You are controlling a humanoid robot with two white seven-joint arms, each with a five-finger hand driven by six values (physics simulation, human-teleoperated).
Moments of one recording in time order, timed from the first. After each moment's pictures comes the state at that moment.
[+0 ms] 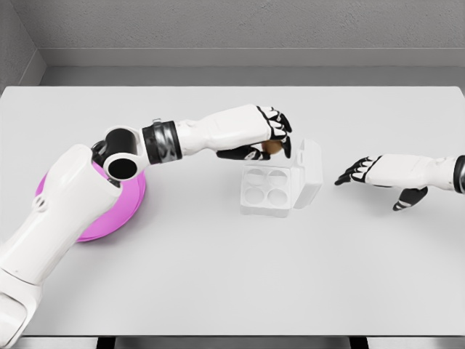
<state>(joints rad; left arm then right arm) -0.71 0.28 -0.67 -1.36 -0.44 -0.61 -0.41 -0.59 -0.96 0.70 -1.42 0.32 -0.61 0.61</state>
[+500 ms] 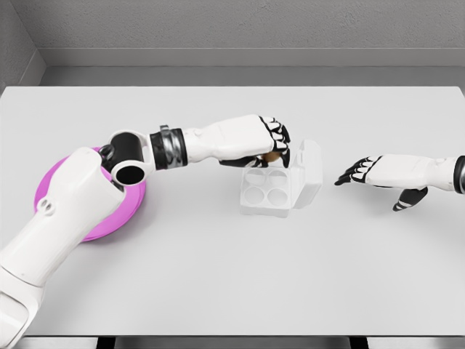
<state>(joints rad) -0.71 0.28 -0.70 -1.36 -0.57 -0.61 -0.40 -0.59 -0.96 0.70 -1.42 0.32 -0.61 0.61</state>
